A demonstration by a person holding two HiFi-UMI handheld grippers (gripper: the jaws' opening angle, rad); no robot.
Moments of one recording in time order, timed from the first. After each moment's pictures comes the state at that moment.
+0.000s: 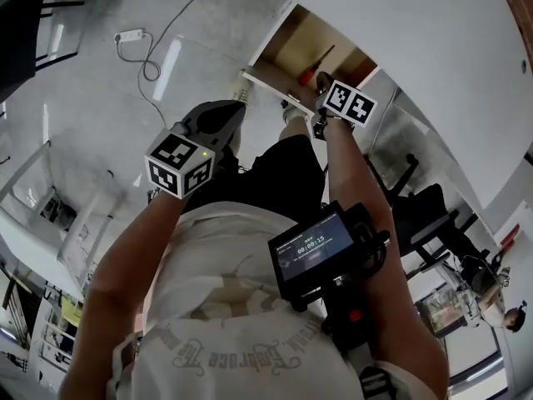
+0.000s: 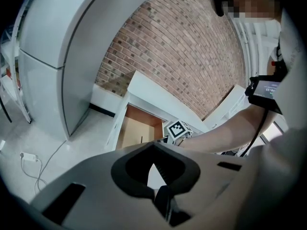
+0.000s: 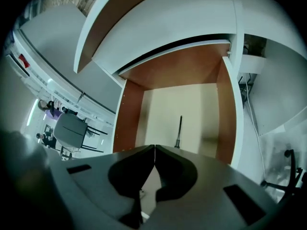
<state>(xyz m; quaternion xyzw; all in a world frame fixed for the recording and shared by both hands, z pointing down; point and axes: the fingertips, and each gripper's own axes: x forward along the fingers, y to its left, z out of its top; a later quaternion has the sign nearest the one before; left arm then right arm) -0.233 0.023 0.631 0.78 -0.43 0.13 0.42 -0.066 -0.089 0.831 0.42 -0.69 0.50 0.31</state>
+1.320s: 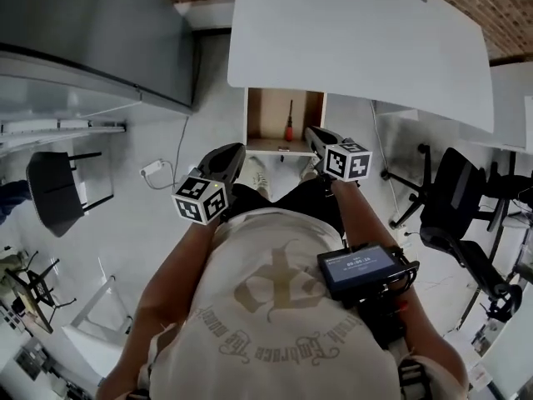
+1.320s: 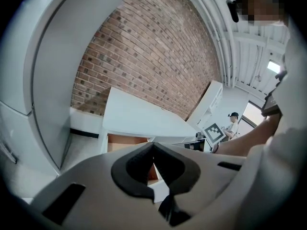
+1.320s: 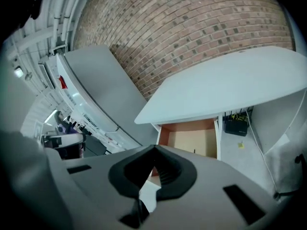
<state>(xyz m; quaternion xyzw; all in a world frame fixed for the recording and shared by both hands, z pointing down) -0.231 -0.045 0.549 0.86 -0.36 0.12 0.34 -0.060 -0.070 0.631 0.45 -0.77 0.43 0.16</state>
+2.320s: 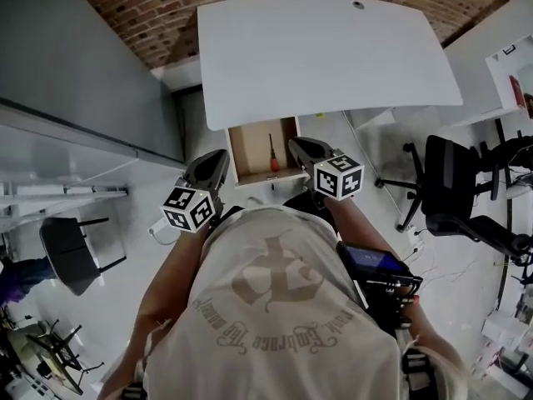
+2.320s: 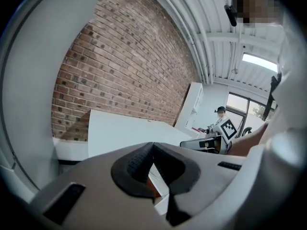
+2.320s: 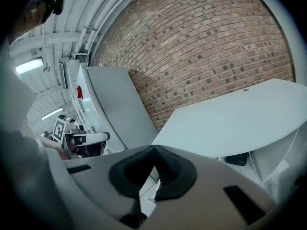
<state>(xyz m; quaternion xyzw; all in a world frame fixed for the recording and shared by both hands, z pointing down) -0.216 -0.087 0.463 0.92 -0.30 0.09 0.23 -0.058 -0.070 0.496 0.49 -0.82 0.31 0.08</state>
